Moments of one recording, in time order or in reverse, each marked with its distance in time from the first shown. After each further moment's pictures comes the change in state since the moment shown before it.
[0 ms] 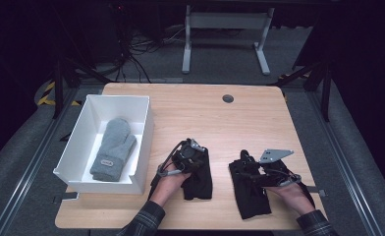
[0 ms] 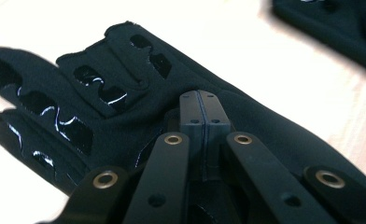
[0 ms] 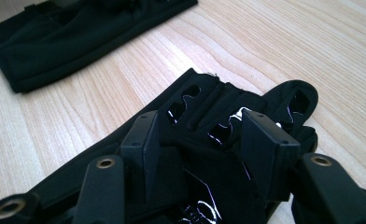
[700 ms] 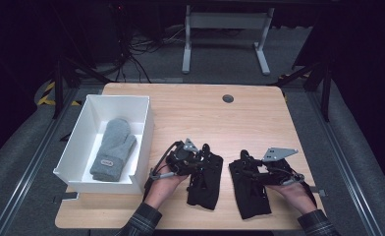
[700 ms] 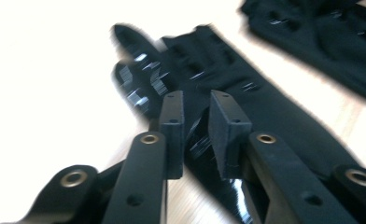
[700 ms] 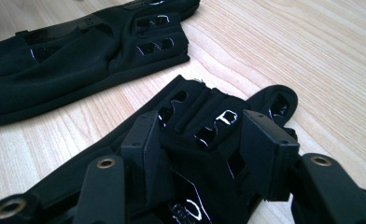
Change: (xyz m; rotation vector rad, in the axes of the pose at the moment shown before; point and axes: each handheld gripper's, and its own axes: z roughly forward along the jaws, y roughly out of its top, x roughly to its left) left arm 0.005 -0.017 -0.036 -0.073 0.038 -0.038; right arm -0.004 -0.001 -0.008 -0.028 -0.019 0.008
